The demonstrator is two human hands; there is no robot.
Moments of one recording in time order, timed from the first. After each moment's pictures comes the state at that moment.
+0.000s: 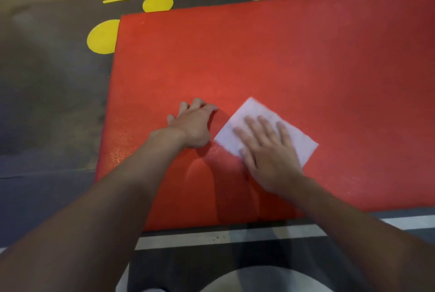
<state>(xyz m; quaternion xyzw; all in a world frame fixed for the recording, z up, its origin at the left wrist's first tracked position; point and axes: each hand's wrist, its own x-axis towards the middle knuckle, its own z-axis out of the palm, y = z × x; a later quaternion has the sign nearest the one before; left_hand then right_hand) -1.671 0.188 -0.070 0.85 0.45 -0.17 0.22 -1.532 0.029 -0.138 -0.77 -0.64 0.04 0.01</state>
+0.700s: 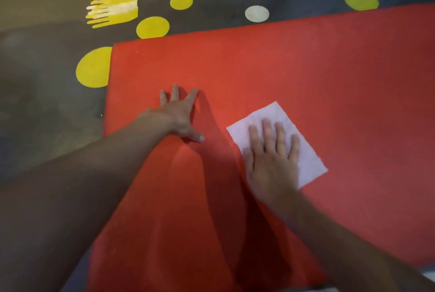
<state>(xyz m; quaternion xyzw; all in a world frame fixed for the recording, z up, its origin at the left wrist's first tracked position) -1.646 0.333 -0.072 0.82 0.47 -0.25 0.20 -1.531 0.117 -0.143 -0.87 -0.48 0.03 0.04</state>
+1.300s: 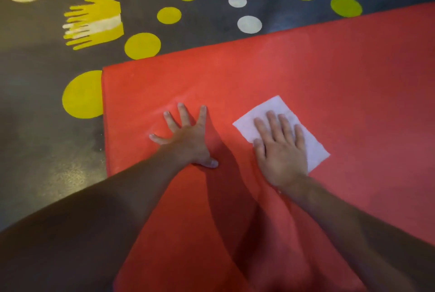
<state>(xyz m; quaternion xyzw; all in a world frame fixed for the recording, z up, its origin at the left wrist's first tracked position) -1.641 0.347 -0.079 0.82 0.45 -0.27 0.23 -1.509 0.180 -0.136 -0.90 -0.44 0.05 0.02</state>
